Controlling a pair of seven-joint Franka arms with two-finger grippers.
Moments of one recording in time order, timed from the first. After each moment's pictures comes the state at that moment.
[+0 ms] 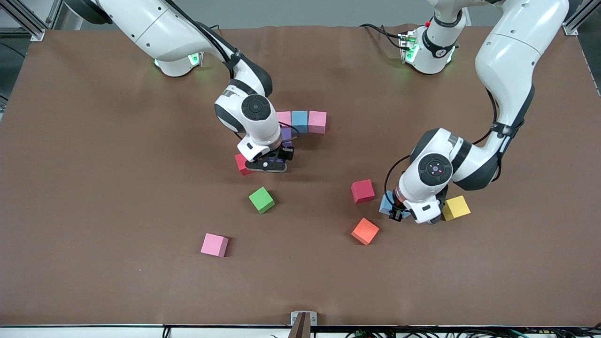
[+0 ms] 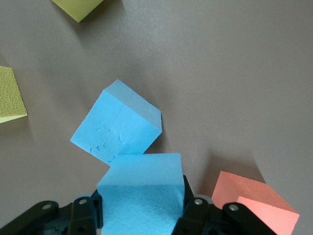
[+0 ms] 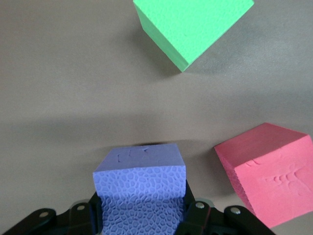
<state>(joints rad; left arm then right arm) 0.09 0.68 -0.55 -1.65 0.44 2.20 -1.80 0.25 0.61 0.52 -1.86 -0.39 2.39 1.06</state>
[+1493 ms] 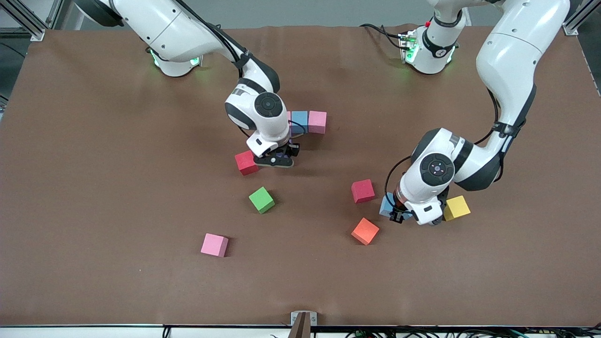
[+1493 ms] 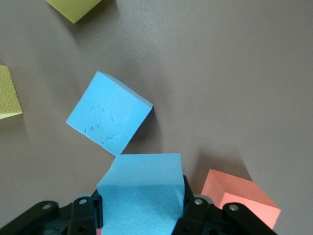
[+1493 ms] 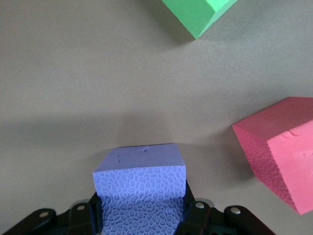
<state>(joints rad) 0.09 0.68 -0.55 -1.63 0.44 2.20 -1.82 0.34 0.63 0.47 -1.86 -0.39 2.39 1.12</state>
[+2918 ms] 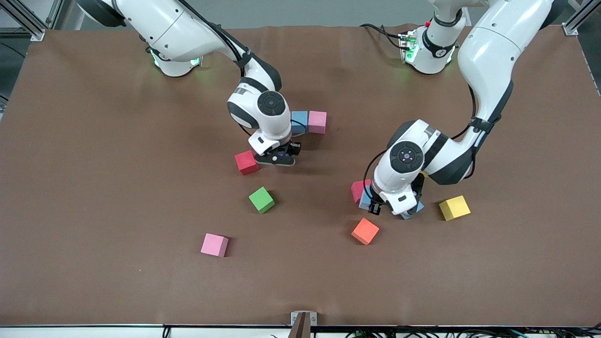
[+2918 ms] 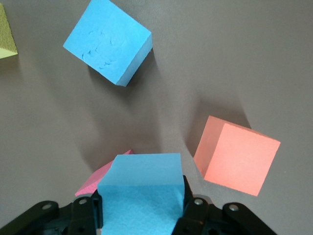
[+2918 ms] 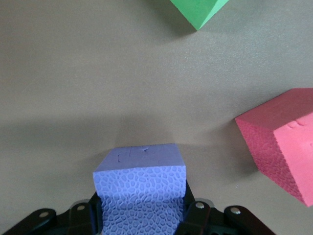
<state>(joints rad) 0.00 0.68 -0.56 -1.62 0.44 2.20 -1.93 0.35 0.63 0.47 -1.86 -0.40 2.39 1.15</state>
